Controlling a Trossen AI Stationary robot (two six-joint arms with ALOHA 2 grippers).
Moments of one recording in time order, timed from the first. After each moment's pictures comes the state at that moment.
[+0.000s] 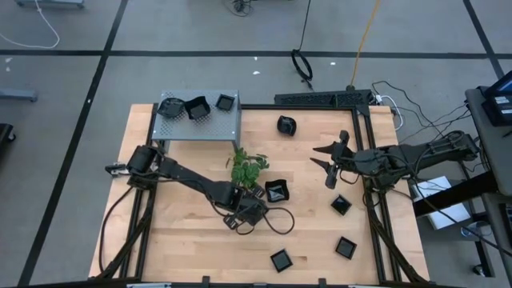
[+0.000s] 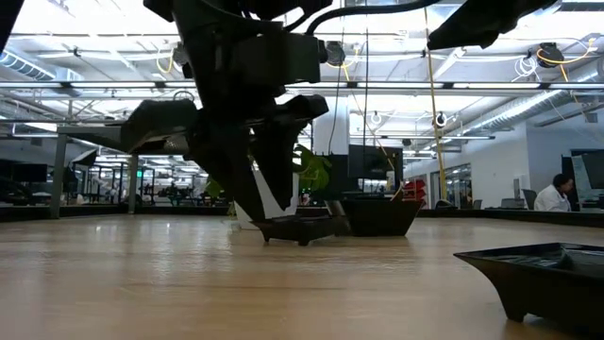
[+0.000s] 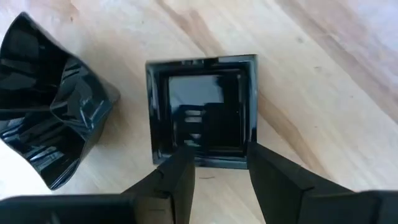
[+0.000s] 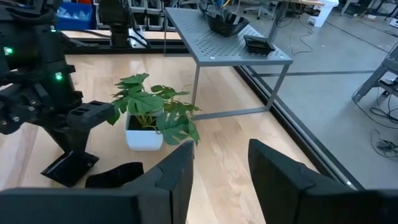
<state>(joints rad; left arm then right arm) -0.29 1.99 1.36 -0.57 -0.14 0.52 0.24 0.77 0.71 -0.37 0.58 0.12</state>
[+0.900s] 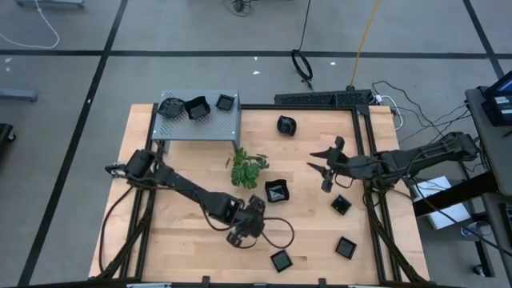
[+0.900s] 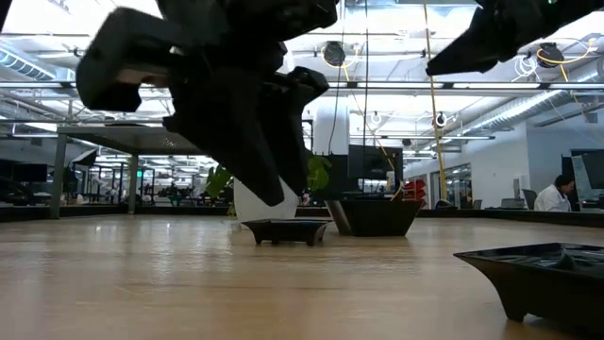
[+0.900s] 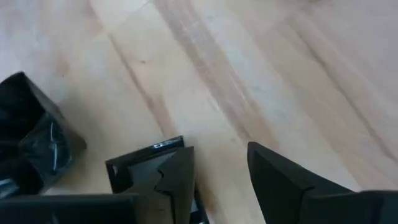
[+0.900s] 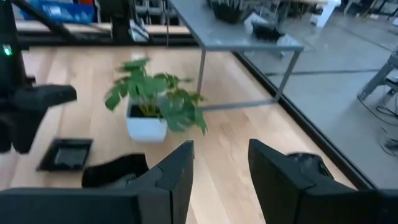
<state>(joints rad) -0.39 1.99 1.37 -0.44 -0.11 0.24 0.24 0.77 0.55 -0.19 0.57 0.12</state>
